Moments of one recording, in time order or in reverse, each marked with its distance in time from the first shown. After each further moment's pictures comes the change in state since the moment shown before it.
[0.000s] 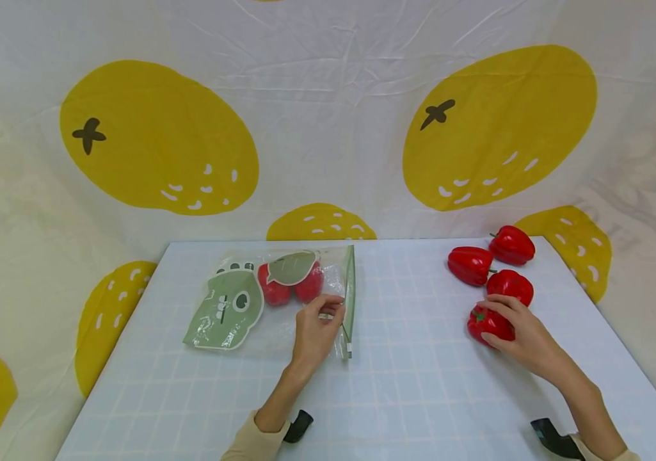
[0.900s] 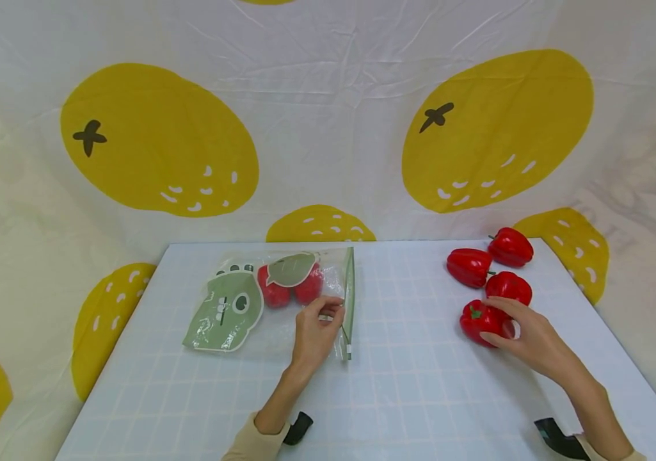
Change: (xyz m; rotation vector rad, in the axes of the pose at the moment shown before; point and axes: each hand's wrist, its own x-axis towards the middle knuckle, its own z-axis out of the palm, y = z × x) left_hand 0.000 0.000 0.000 -0.002 -0.002 -0.008; right_hand -0.001 -0.007 -0.011 -0.019 -0.030 0.079
